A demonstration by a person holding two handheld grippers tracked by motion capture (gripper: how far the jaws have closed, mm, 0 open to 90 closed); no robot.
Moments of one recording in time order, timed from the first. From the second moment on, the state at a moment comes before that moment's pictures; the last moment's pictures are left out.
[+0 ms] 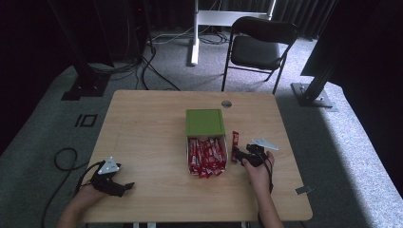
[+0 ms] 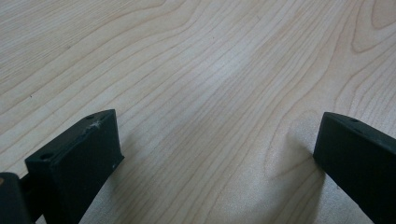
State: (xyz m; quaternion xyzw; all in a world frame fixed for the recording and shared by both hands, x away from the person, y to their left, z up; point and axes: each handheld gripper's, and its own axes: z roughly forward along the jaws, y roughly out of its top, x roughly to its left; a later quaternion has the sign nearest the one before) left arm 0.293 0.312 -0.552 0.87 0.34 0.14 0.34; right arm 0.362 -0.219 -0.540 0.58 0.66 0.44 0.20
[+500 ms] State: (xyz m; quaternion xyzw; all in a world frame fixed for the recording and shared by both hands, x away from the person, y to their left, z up) left arm 0.293 0.312 -0.552 0.87 0.34 0.14 0.34; right arm 0.338 -0.246 -0.529 0.51 0.73 0.41 0.19
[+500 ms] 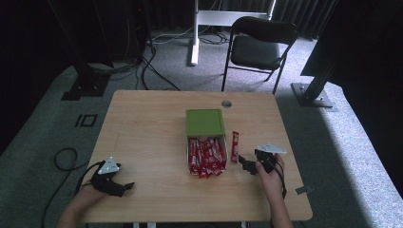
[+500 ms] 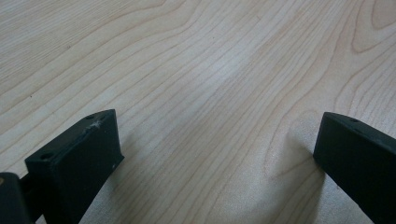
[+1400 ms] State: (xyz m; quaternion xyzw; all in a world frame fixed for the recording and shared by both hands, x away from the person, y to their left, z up) left arm 0.293 0.312 -0.552 0.87 0.34 0.14 0.34; right arm 0.308 -0.282 -0.542 0.34 0.82 0.43 0.13
